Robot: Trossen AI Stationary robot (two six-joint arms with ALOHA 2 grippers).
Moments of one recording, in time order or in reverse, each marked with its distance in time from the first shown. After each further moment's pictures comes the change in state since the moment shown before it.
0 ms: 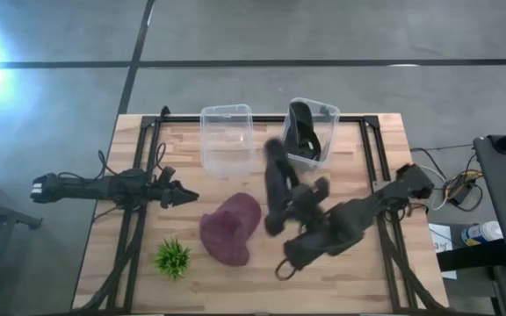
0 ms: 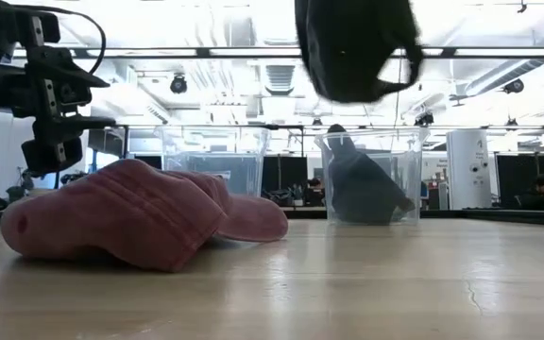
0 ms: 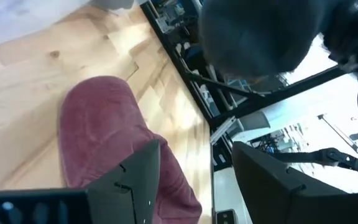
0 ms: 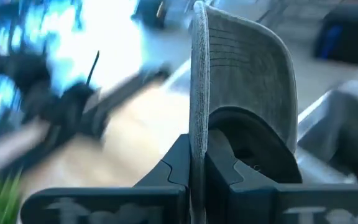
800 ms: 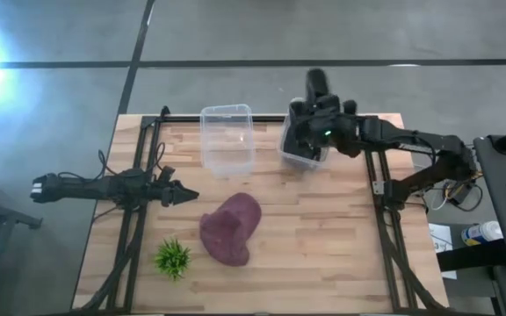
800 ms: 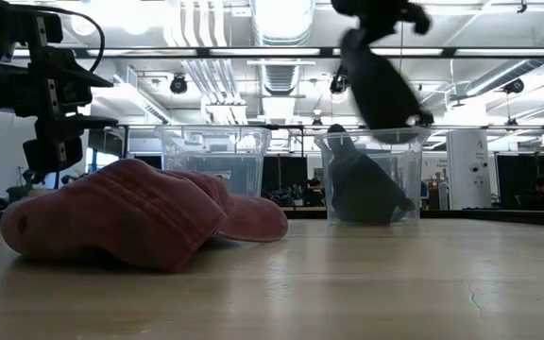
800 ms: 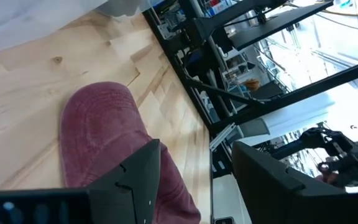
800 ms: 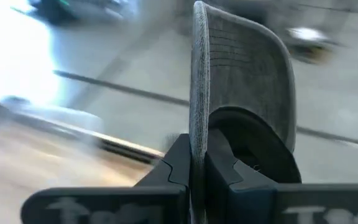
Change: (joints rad) left arm 0.000 0.005 0.000 0.015 -0.028 -0.016; right arm -0.693 -0.523 -0.612 0.636 -0.326 -0.731
